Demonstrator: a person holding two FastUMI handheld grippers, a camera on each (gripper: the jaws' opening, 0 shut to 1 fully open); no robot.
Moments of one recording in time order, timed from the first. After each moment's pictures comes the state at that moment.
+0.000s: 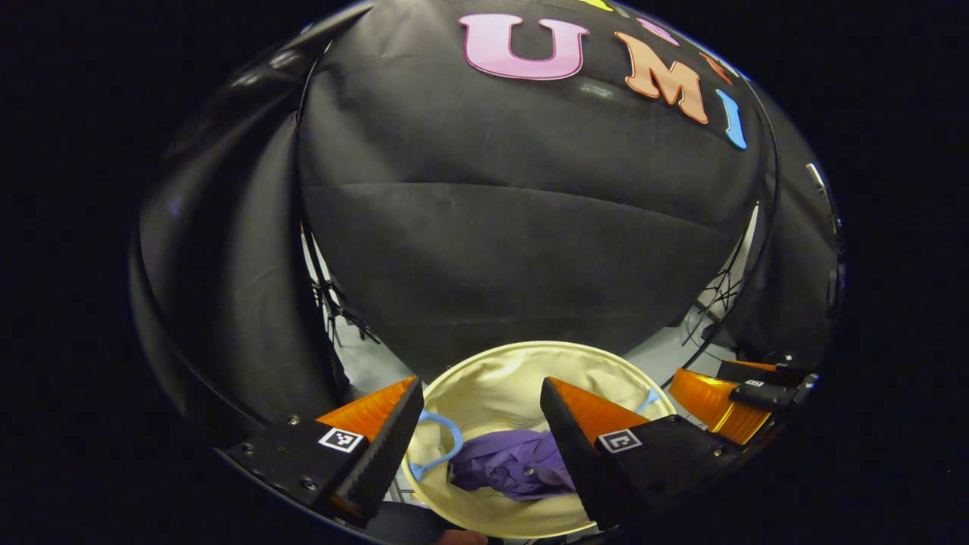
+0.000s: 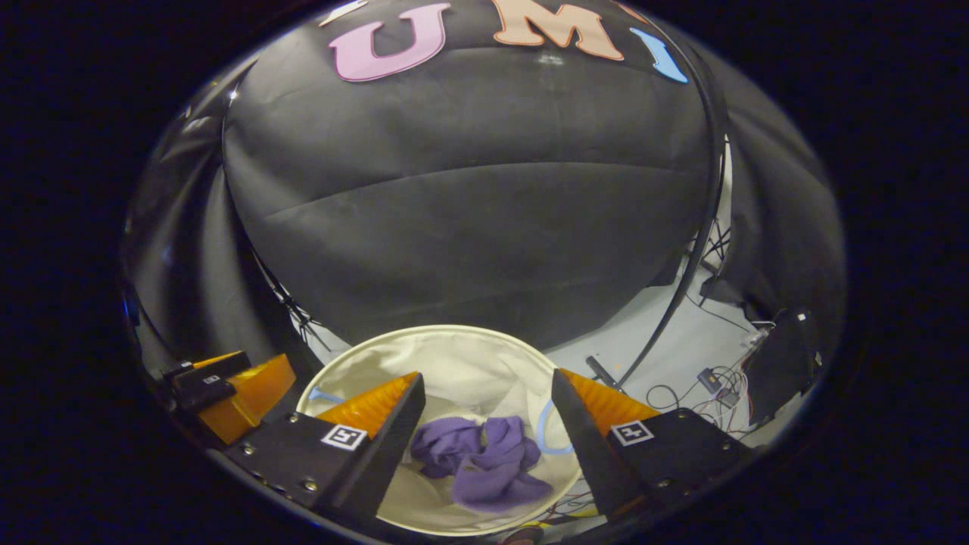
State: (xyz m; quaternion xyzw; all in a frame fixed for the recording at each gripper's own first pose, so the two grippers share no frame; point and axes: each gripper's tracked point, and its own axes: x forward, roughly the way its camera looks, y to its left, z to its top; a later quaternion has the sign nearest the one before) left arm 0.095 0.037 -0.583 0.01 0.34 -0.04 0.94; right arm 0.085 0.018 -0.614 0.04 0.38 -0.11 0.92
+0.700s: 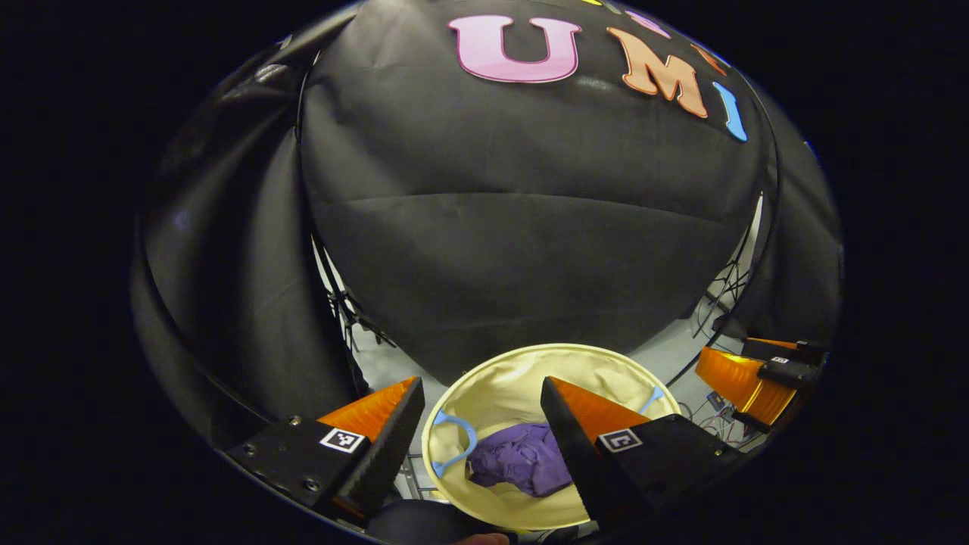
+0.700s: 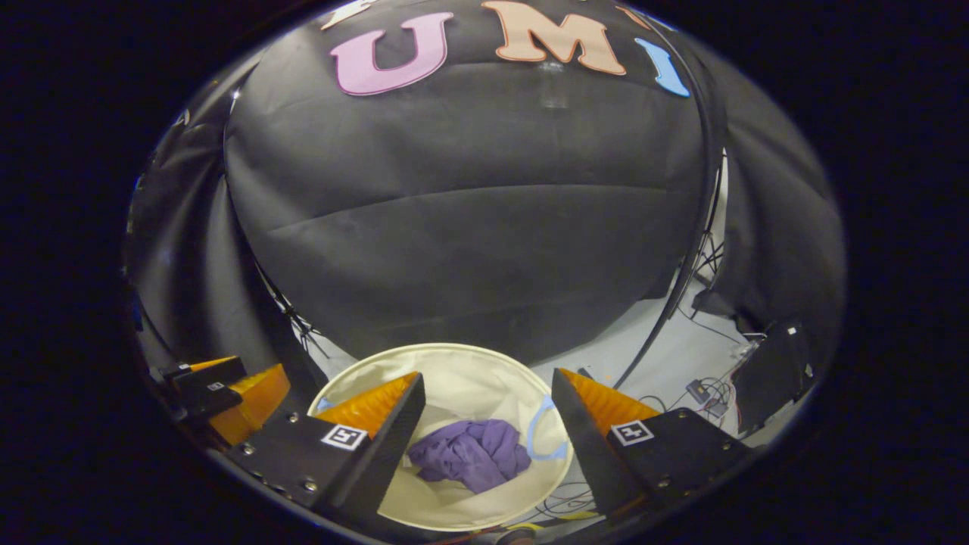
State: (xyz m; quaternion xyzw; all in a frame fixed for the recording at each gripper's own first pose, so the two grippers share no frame) left arm 0.095 0.039 -0.543 0.03 0.34 -0.03 0.94; right arm 0.097 0.010 -0.560 0.02 0.36 -0.11 0.92
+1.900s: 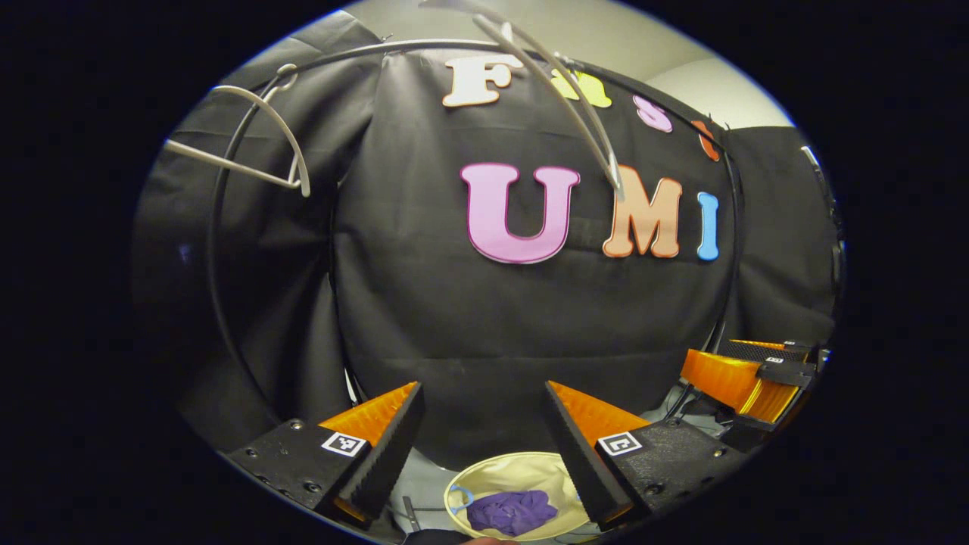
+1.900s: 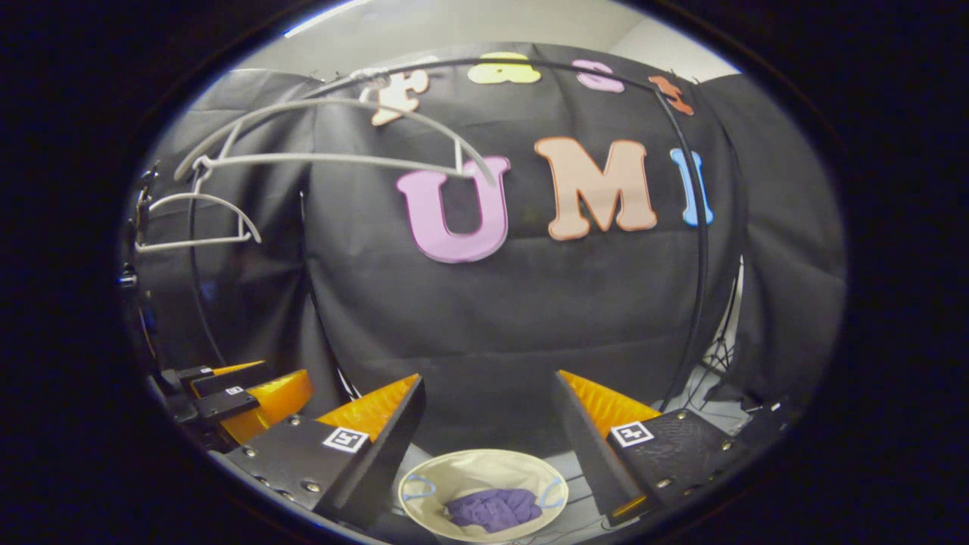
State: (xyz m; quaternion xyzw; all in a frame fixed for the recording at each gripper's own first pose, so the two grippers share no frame) left arm 0.095 0.040 -0.220 0.00 0.14 -0.05 0.99; right arm 0.108 0.084 -0.226 0.01 0.16 -0.03 0.99
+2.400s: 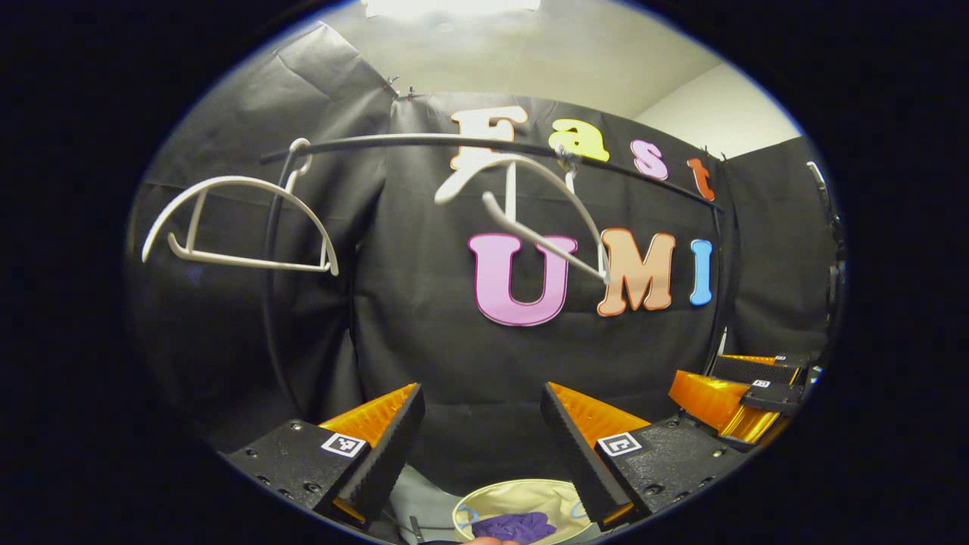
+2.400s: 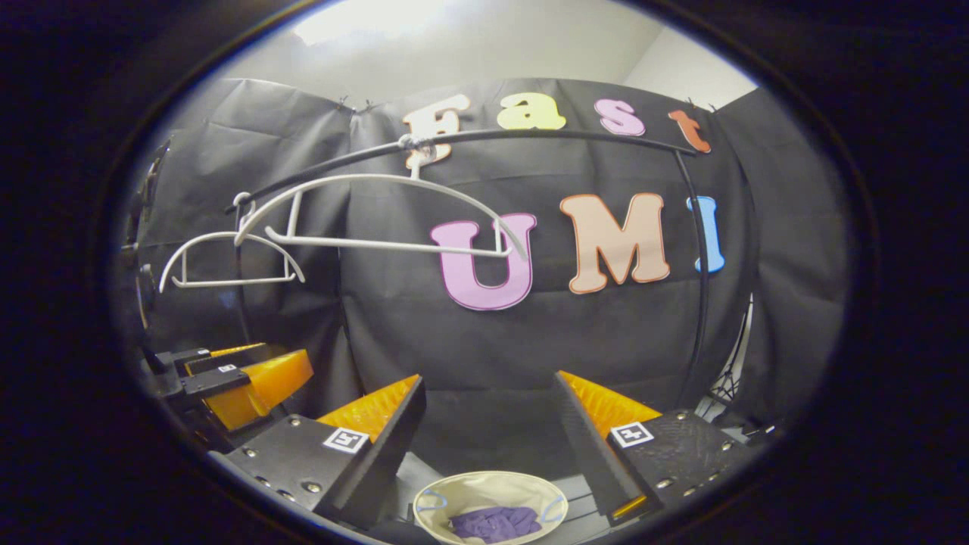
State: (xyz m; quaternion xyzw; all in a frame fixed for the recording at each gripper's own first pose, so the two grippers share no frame) left arm 0.062 0.047 -0.113 0.00 0.05 -0.04 1.00; right arm 0.078 0.110 -0.145 0.01 0.11 0.01 0.99
